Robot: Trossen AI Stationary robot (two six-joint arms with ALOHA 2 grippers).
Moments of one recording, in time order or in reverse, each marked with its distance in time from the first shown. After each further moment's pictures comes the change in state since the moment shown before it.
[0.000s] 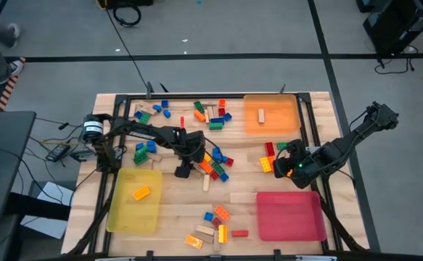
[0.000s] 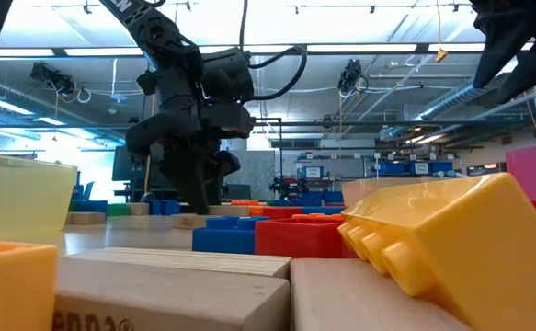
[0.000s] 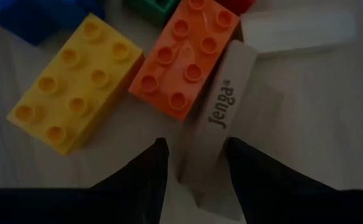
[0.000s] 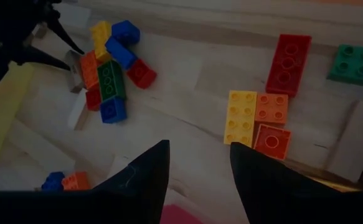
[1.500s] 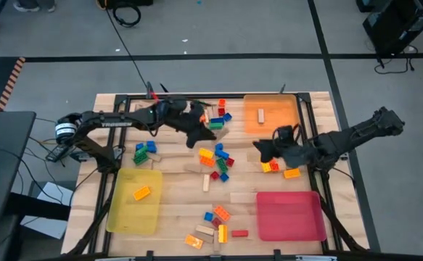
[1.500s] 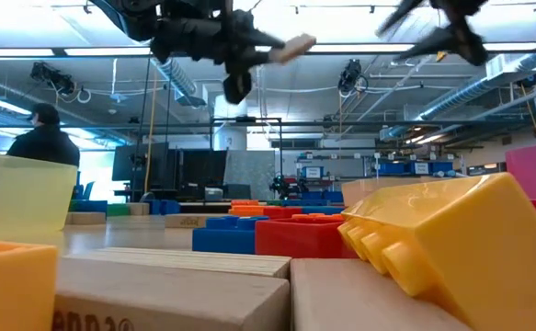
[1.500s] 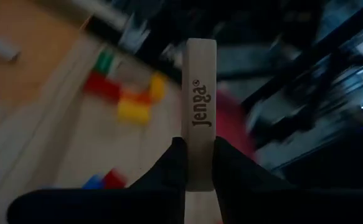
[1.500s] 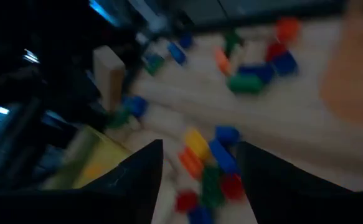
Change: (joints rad) left arm 0.191 -0.309 -0.003 0.634 0.345 -0.827; right arm -0.269 0.000 0.000 0.615 0.229 -0.557
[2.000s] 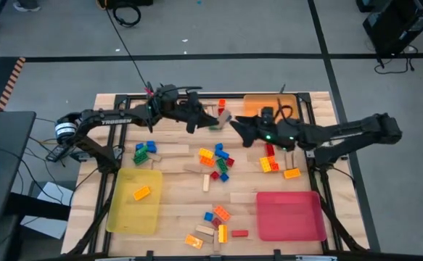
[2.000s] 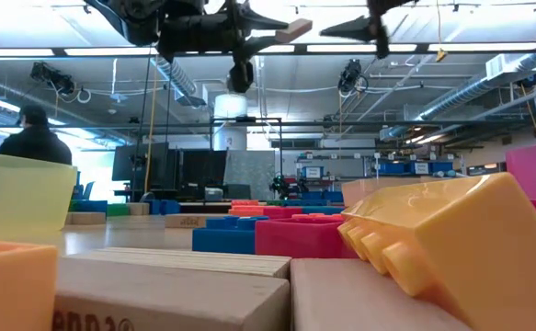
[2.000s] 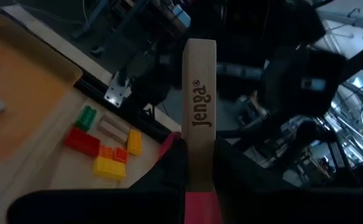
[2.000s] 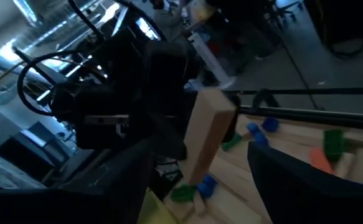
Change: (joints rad) left arm 0.067 0.001 0.001 0.217 0.007 -0.213; right arm -0.286 0.193 0.000 0.748 -0.268 -0.499
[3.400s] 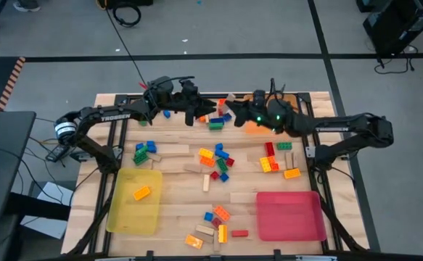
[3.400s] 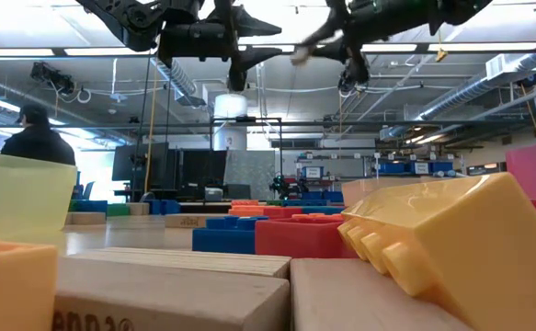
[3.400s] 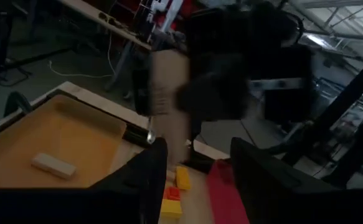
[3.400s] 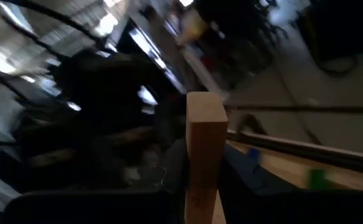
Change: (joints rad) left arm 0.093 0.000 0.000 0.060 -0.032 0.260; right arm -0.301 0.077 0.026 0.031 -0.232 -0.069
